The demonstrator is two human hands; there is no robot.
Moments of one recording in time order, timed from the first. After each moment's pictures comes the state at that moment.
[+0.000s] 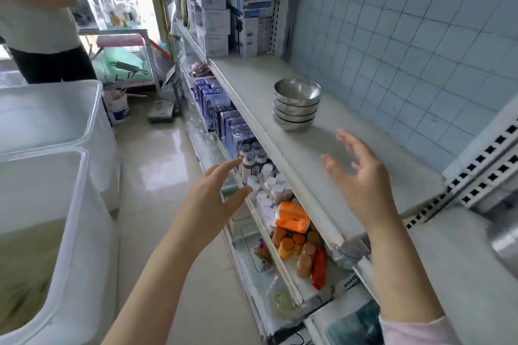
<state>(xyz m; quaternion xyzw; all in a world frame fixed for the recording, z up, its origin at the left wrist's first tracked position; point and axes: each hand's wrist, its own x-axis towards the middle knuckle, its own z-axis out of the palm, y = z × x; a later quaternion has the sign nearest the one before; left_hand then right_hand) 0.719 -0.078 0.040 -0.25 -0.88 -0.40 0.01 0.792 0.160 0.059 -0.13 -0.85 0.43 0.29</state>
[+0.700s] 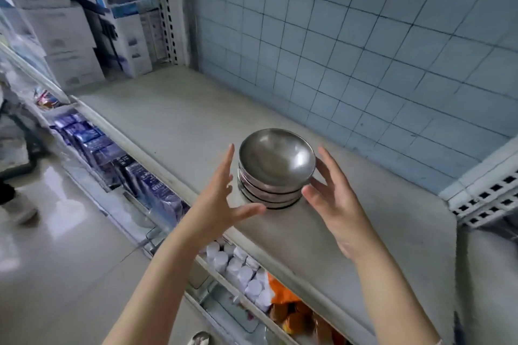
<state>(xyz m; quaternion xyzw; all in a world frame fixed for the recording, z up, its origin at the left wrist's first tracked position) 0.399 0.087 -0.002 -0.44 -0.68 -0.50 -0.30 0.587 0.221 0.025 -0.28 -0.71 0.58 0.29</state>
